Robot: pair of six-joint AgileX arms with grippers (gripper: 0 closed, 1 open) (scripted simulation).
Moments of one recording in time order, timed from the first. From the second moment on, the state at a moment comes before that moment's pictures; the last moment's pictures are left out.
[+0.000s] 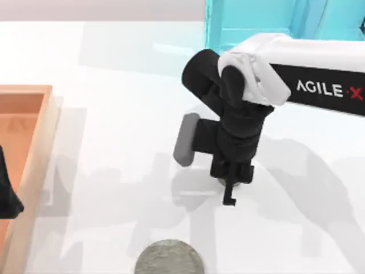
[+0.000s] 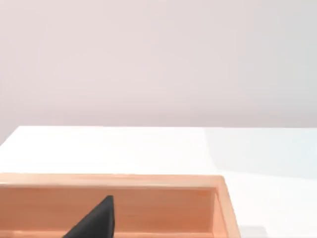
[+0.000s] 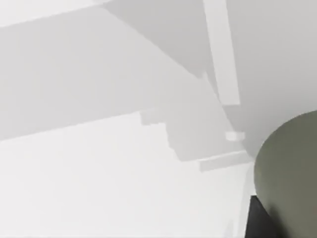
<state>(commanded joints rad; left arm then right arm) 0.00 0.00 0.00 0.00 0.00 0.00 0.69 2.11 1.57 -1.02 0.01 -0.65</state>
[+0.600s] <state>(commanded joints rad) 0.00 0.00 0.00 0.00 0.00 0.00 1.03 2.17 1.74 -1.18 -0.02 0.50</state>
